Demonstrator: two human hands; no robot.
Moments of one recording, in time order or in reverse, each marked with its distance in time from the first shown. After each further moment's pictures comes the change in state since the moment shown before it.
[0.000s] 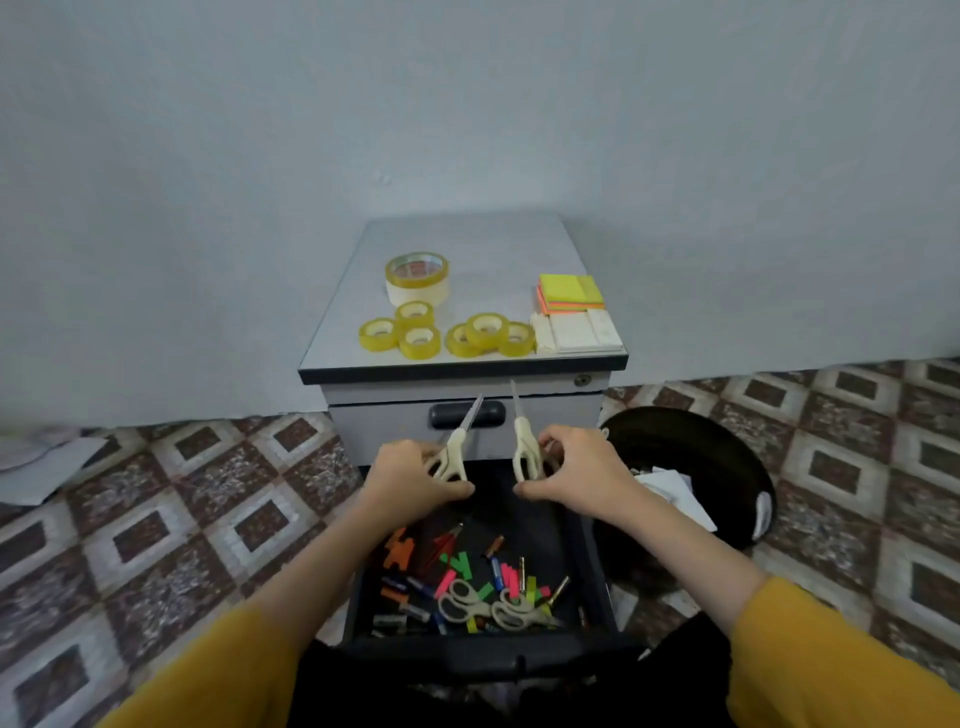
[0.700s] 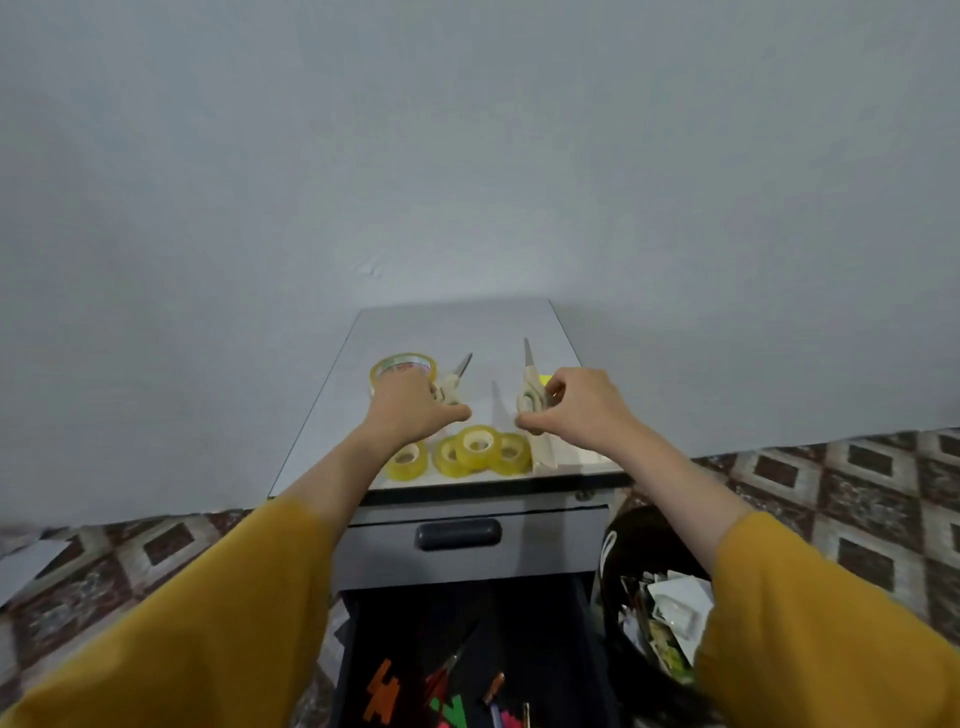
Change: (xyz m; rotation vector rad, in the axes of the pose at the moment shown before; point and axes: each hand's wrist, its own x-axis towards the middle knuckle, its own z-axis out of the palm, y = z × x) left_hand 0.149 0.078 -0.096 0.089 0.232 0.131; right_hand 0.126 -0.041 -0.104 -0.015 0.280 -0.006
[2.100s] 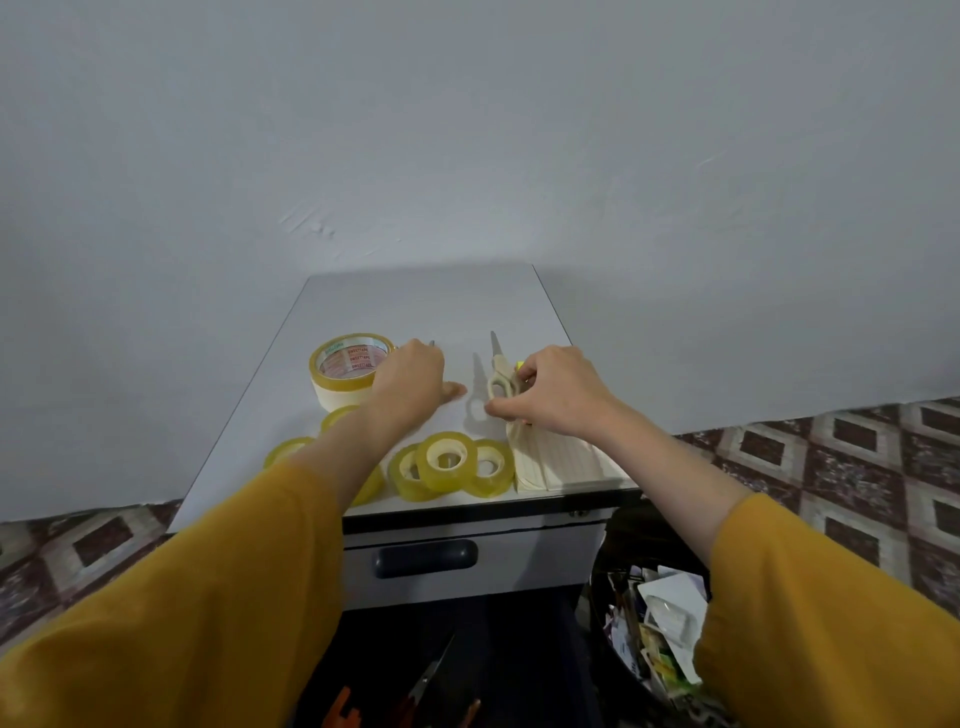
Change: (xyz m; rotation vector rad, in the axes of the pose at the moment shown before) left_hand 0.091 0.009 0.061 0.425 -0.036 0.150; right_hand 0.073 0.030 0.035 -0.038 -0.074 -0.084
